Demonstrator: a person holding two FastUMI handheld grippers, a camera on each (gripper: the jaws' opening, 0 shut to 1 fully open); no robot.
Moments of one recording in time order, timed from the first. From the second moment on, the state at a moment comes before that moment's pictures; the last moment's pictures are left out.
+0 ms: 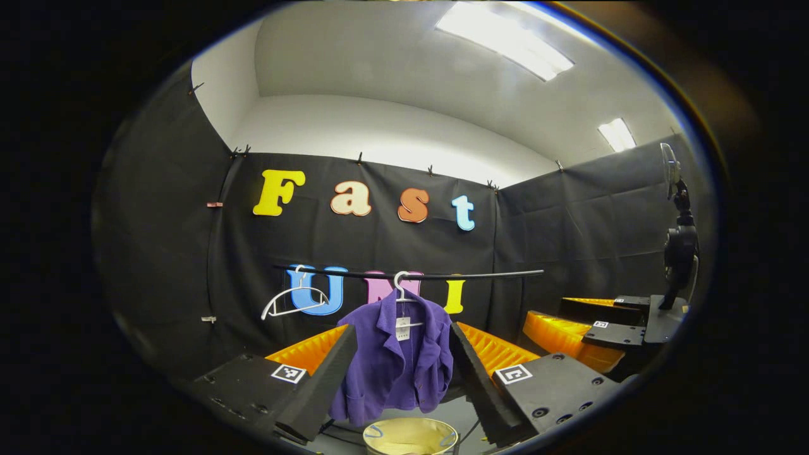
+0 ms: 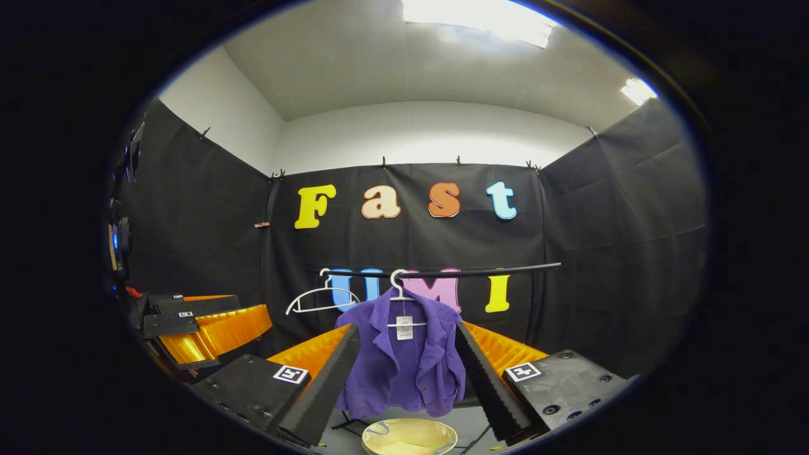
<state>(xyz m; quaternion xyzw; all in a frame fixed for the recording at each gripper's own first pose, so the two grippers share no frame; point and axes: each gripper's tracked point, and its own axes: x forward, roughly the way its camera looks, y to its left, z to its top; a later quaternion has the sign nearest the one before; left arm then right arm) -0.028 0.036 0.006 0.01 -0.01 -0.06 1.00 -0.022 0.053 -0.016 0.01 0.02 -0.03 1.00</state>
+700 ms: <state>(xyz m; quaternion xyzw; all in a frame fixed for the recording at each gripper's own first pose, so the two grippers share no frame) 0.042 0.025 -0.038 0.01 0.02 -0.09 1.00 0.046 0.026 -0.068 0.00 0.04 -0.05 1.00</state>
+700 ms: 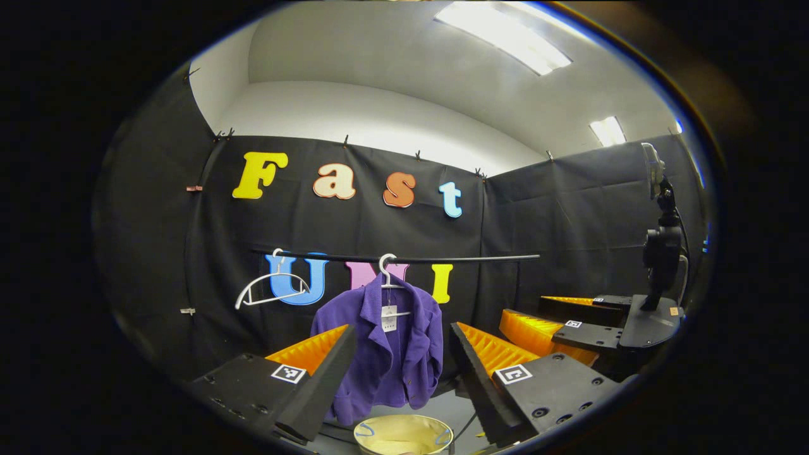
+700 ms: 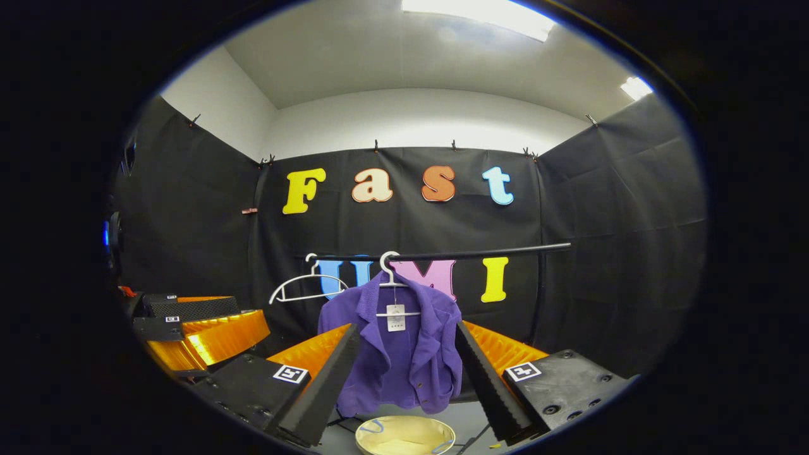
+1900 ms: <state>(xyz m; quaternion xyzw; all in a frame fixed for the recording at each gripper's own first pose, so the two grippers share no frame) 0.349 0.047 -0.209 0.00 0.06 0.09 0.99 0.337 -0.046 -0.301 0.07 0.14 0.06 0.99</state>
